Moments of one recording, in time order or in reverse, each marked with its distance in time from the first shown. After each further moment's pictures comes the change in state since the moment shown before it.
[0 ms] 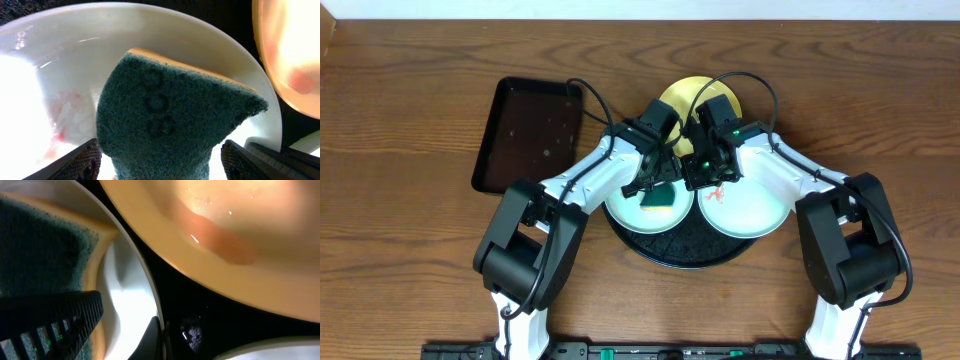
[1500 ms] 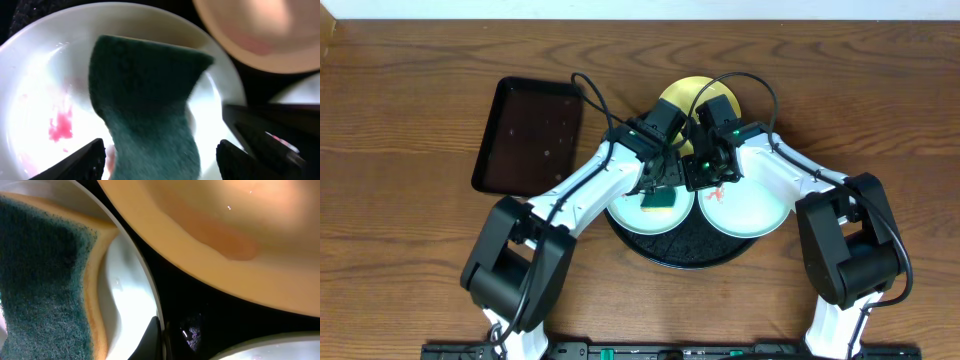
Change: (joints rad) left arm -0.042 -0.087 -0.001 -0.054 -0.042 0.106; right arm 0.000 0.000 0.000 -0.009 -0.002 -0.001
